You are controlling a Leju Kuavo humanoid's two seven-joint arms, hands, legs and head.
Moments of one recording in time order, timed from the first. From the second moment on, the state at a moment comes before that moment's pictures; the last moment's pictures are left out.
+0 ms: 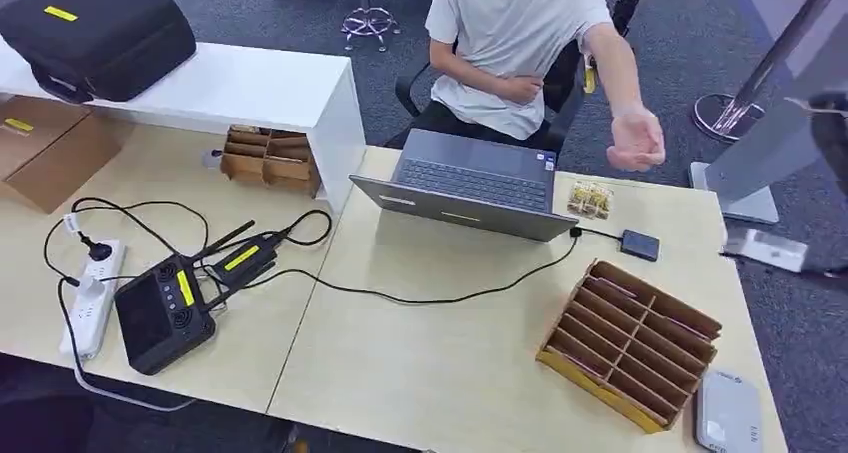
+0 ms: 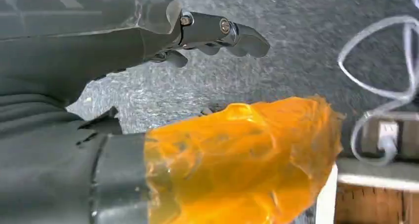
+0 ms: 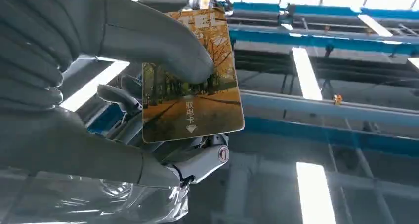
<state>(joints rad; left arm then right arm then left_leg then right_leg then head) -0.09 -0.14 0.56 -0.20 -0.49 -0.06 -0.10 -0.75 -0.65 0.45 -1.61 1.04 -0.27 -0.22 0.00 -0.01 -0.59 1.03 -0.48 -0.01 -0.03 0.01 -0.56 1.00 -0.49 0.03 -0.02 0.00</state>
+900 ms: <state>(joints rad) -0.17 -0.16 0.50 -0.20 -0.54 -0.17 -0.06 -1.12 -0.14 0.91 -0.98 1.19 -0.40 -0.09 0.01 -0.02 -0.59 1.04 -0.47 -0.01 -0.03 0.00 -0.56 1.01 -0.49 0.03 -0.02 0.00</state>
